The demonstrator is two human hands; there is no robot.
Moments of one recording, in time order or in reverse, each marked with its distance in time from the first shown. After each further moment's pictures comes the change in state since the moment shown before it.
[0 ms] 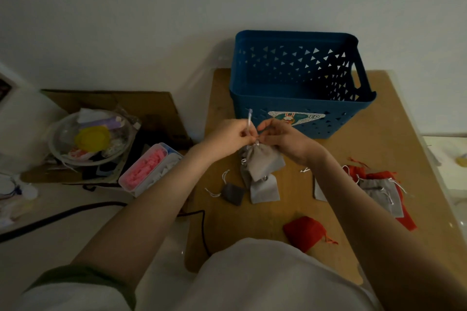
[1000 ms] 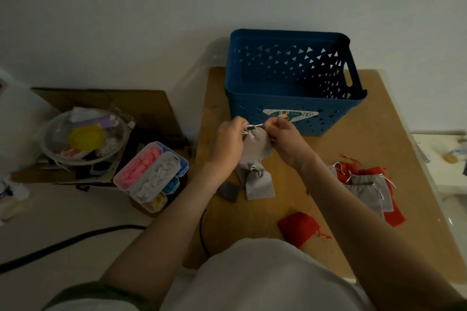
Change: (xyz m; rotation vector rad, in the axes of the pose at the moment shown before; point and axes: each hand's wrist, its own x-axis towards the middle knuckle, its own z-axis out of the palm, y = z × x) left_hand -0.018 0.006 0.036 0.214 0.441 -0.035; right_hand -0.001 0.013 0.008 0.205 0.357 -0.016
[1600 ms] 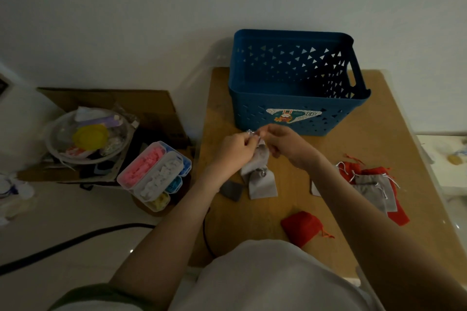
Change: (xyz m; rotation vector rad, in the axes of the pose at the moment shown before) left_hand -0.010 0.008 -0.005 -0.197 -0.360 -0.250; right_hand -0.023 -0.014 0.001 -0.380 -0.247 -0.045
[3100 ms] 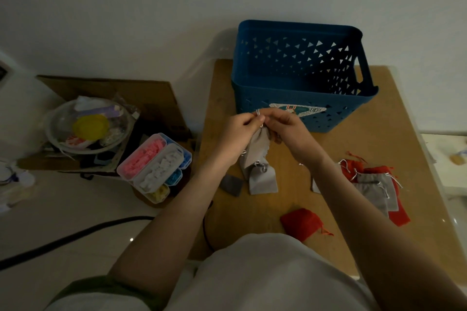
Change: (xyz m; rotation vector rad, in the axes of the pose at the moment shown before) left_hand 0.006 0.015 -0.007 -0.562 0.084 0.035; right_hand 0.005 -0.007 0.002 0.114 0.095 -0.208
